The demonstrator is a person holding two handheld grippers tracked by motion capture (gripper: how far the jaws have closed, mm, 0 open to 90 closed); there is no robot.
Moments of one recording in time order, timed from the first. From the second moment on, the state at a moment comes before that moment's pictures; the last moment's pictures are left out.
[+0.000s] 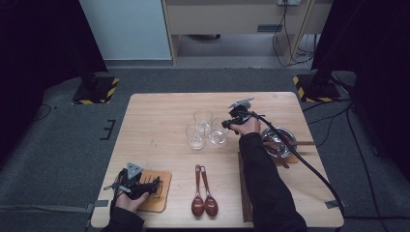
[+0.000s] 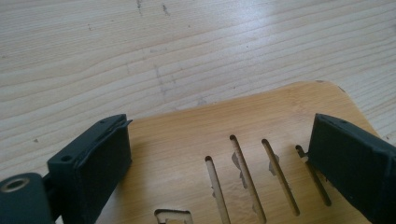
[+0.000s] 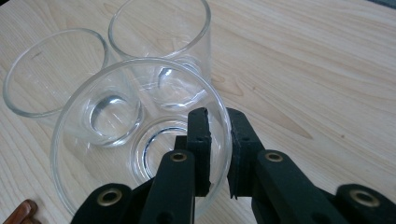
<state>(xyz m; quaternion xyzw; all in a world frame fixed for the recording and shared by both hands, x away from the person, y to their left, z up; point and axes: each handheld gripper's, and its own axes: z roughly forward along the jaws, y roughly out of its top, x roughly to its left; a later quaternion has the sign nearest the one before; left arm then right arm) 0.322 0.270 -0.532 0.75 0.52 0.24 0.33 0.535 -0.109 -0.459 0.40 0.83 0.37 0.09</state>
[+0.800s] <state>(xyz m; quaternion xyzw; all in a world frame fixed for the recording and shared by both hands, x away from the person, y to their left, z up) 0.322 0.270 -0.532 0.75 0.52 0.24 0.33 0.532 -0.153 -0.437 0.42 0.81 0.40 0.13</state>
